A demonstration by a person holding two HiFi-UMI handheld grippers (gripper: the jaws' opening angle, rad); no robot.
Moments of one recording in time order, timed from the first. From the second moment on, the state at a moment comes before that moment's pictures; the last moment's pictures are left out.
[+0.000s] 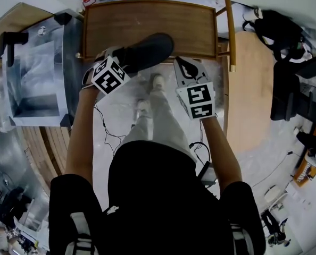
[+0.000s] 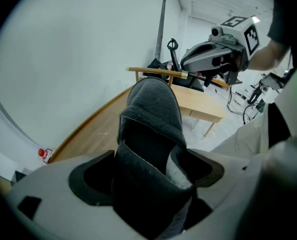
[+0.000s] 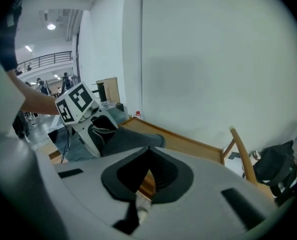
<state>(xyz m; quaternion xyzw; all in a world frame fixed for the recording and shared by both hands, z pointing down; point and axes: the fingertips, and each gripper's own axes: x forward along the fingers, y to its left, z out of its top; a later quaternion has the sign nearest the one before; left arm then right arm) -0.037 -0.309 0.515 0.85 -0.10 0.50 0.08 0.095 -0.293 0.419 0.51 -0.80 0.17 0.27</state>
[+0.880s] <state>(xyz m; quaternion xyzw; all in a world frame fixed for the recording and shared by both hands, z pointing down) -0.059 -0.211 0.495 0.87 -0.08 0.49 0.05 0.081 -0.191 0.394 0.56 -0.77 0.15 0.26</state>
